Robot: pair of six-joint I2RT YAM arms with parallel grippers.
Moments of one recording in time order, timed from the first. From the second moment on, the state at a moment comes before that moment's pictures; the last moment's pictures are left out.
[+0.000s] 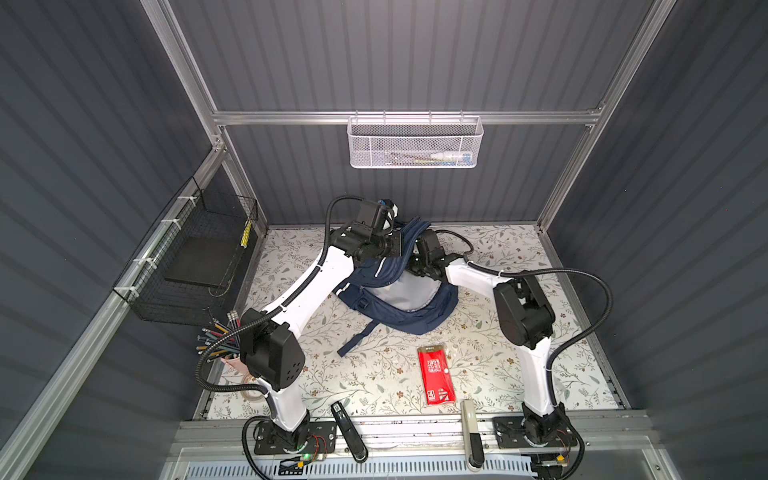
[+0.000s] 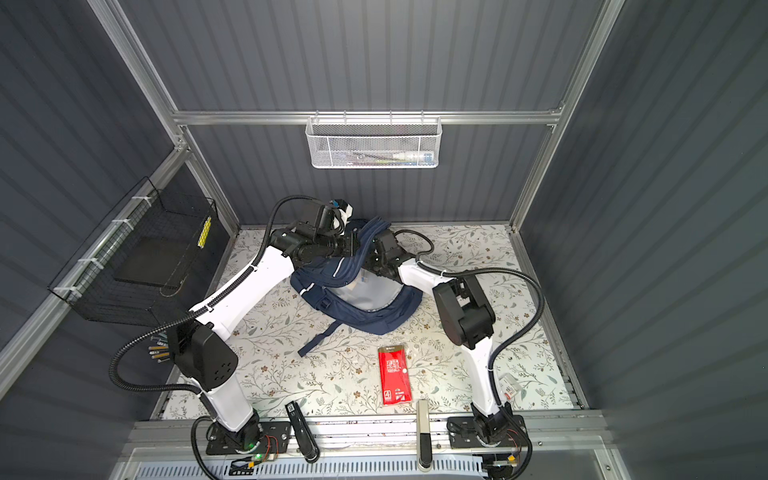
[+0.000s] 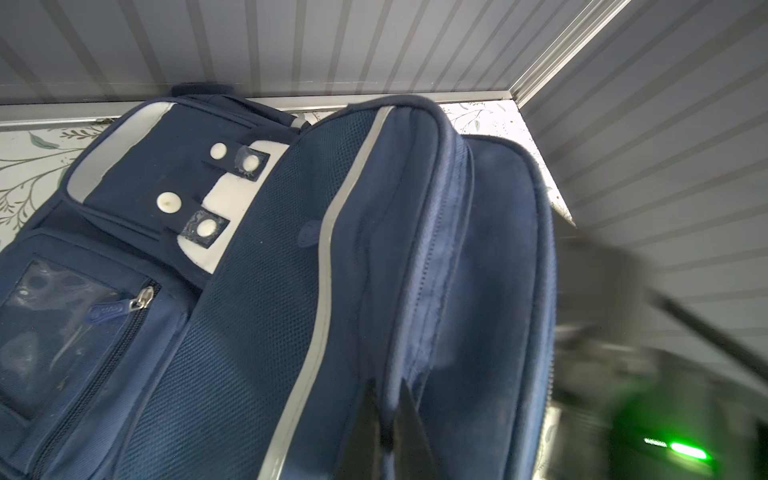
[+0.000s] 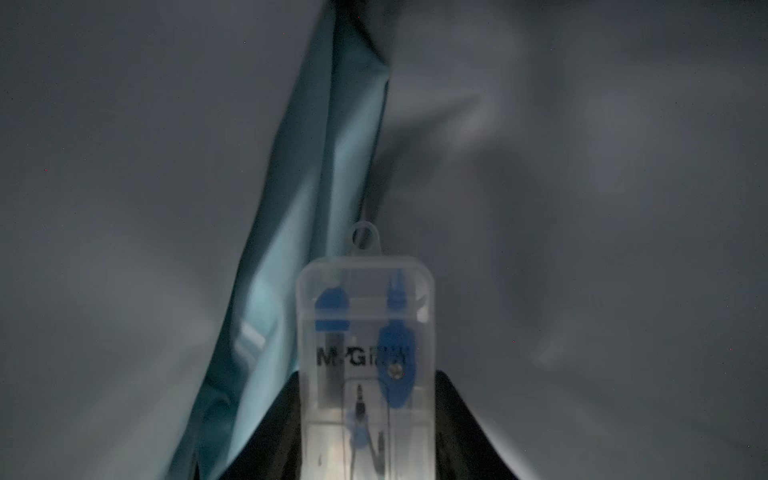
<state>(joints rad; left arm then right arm) -0.57 1.77 1.77 -0.67 0.16 -0.36 0.56 2.21 1.62 -0.05 -0.19 0.89</state>
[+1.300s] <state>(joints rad) -0.59 1.73 1.41 -0.38 0.28 -0.45 1.03 1.41 0.75 -0.62 0.07 0.76</state>
